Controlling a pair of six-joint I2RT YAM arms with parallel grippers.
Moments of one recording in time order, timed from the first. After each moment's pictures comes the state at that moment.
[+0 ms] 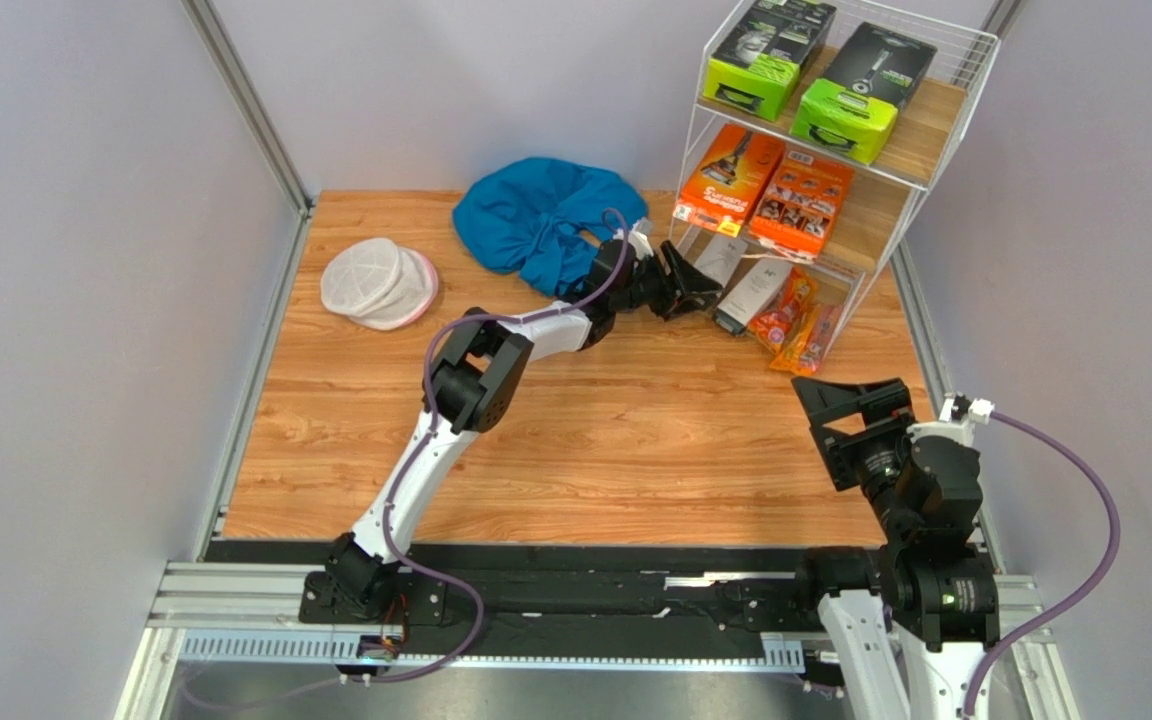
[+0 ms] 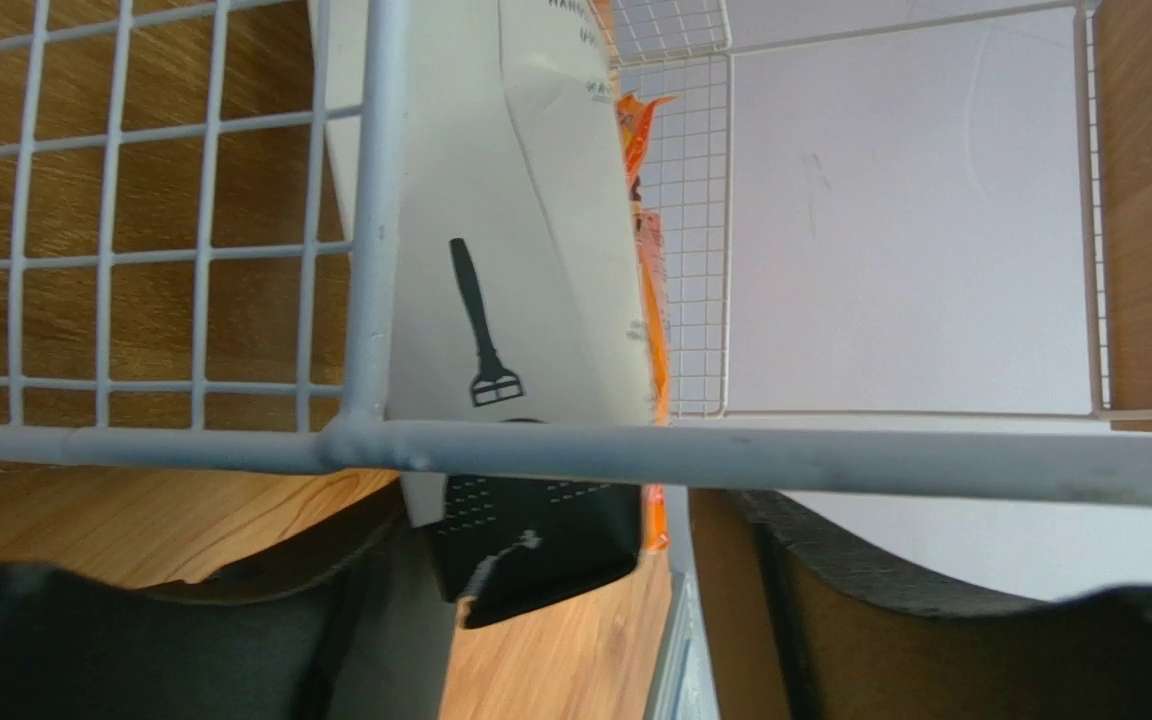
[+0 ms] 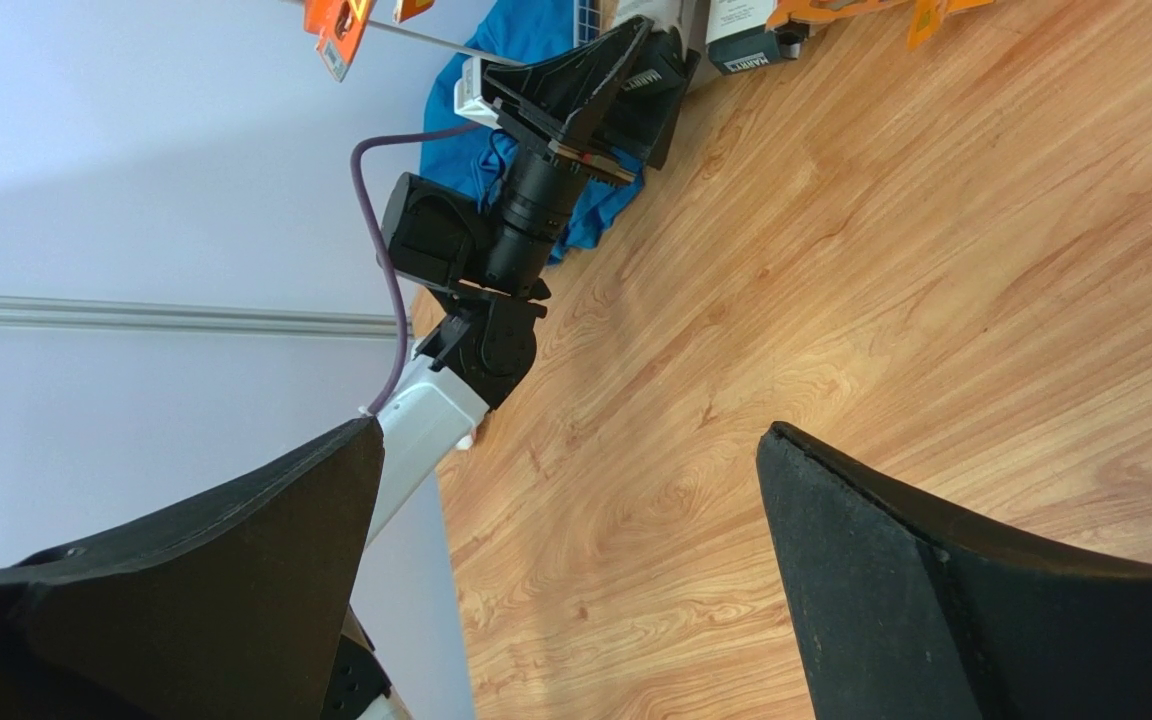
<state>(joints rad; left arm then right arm) -0.65 2.60 1.94 0.49 0.47 -1.23 0.02 0.25 0.73 -0.78 -0.07 1.12</state>
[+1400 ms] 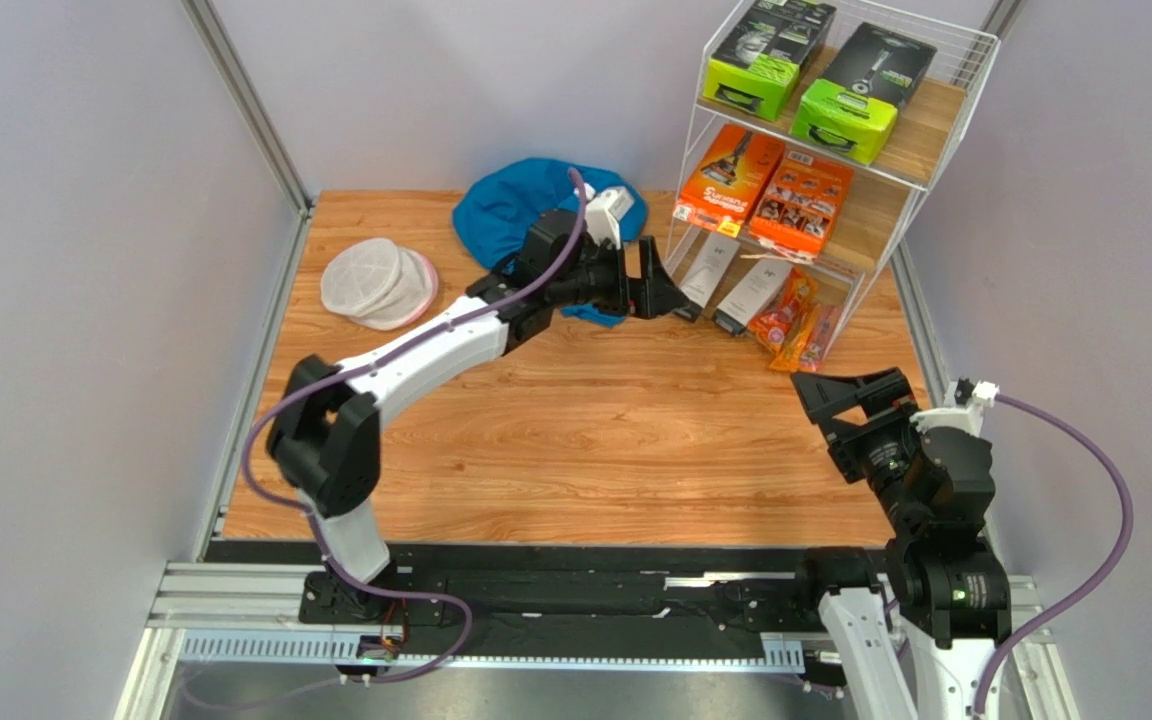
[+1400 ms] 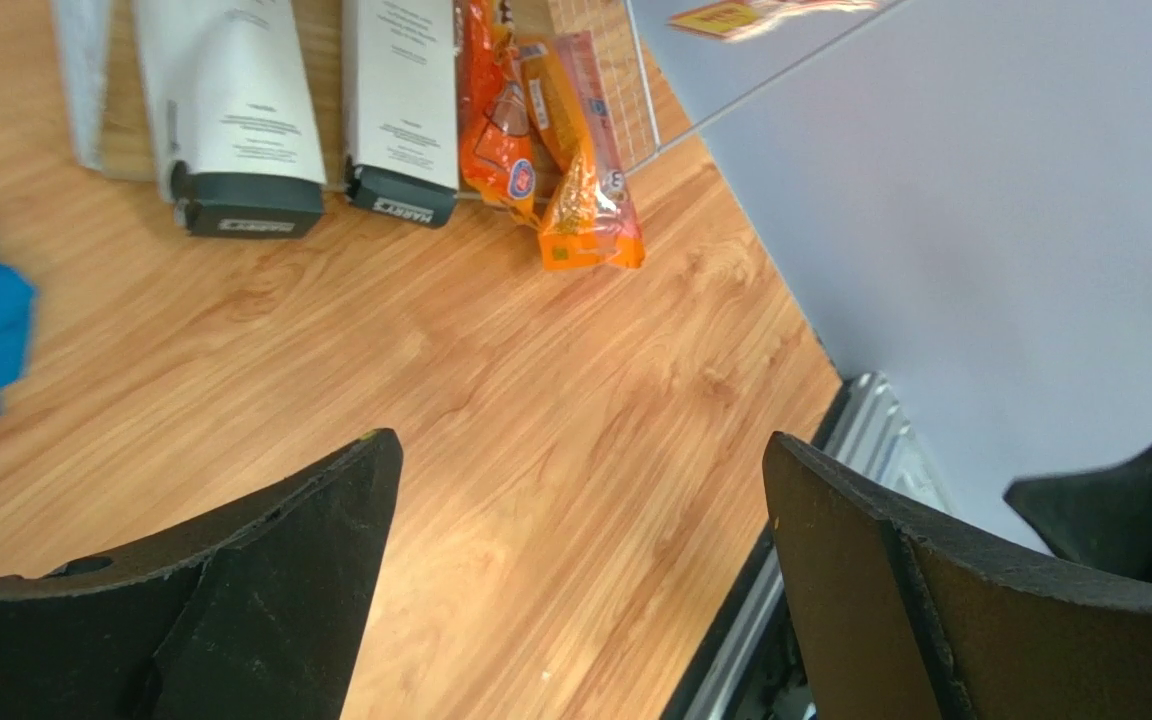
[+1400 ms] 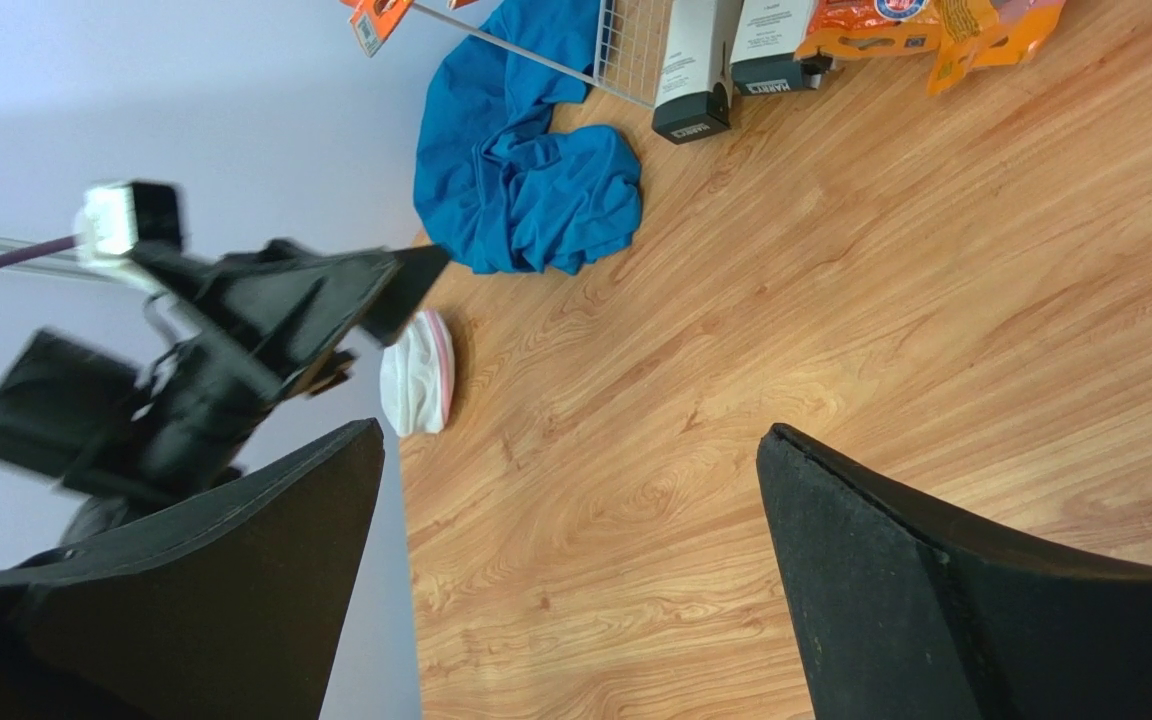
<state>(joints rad) -0.69 1.81 1.44 0.03 0.40 -0.62 0.02 0.30 0.81 -0.79 -0.10 1.02</state>
